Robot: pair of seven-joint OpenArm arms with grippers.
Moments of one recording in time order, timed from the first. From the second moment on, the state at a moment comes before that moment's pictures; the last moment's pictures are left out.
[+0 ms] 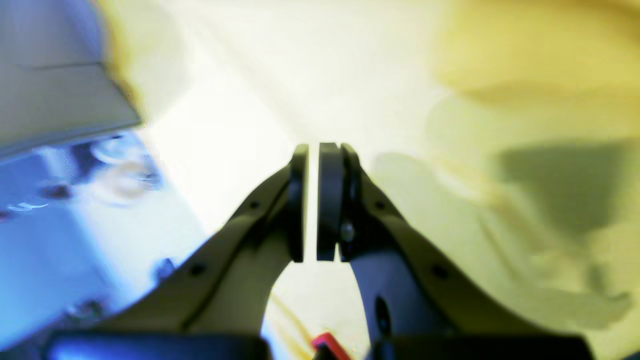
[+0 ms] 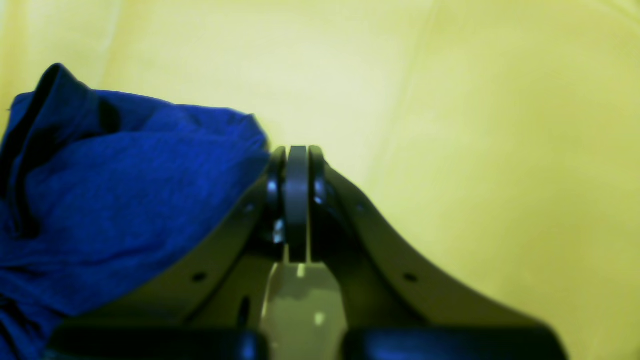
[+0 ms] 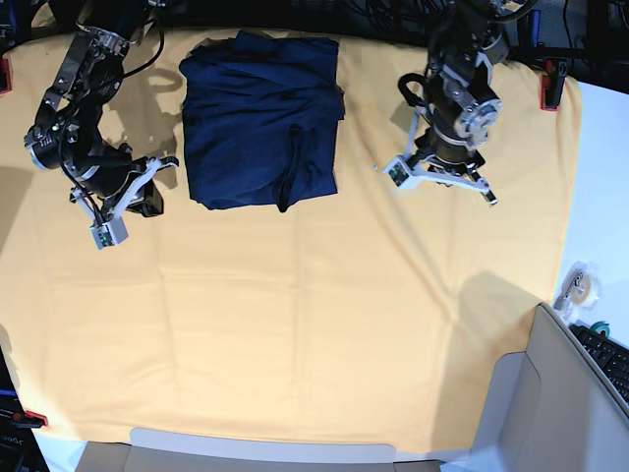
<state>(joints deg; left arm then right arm) 12.5 -10.5 7.5 116.6 26.6 -35.0 59.9 -0.5 7.8 26.2 105.8 31.7 36.6 -72.7</state>
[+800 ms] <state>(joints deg) 20.3 -5.1 -22.2 116.4 -35.5 -39.4 77.3 12.4 14.0 20.0 89.4 33.7 36.9 -76.2</state>
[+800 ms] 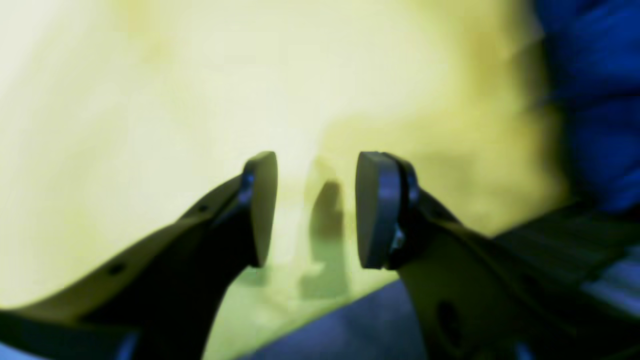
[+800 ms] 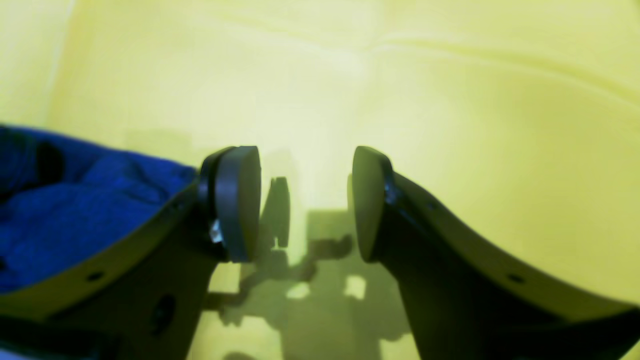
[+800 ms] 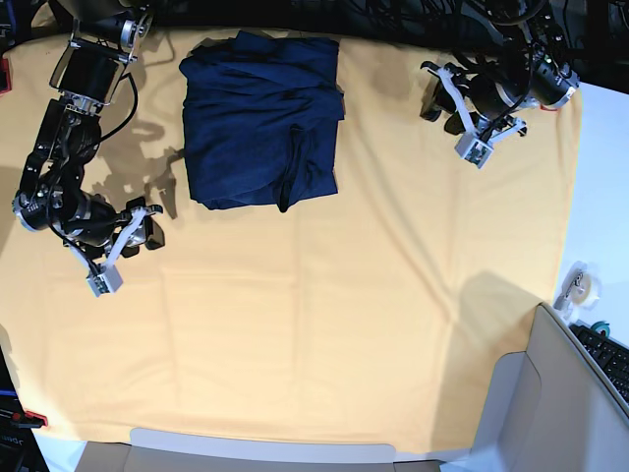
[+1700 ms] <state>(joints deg) 23.4 5.4 -18.5 107.8 -49.3 -39.2 77.3 11.9 15.0 18.4 75.2 45.6 36.9 -78.9</state>
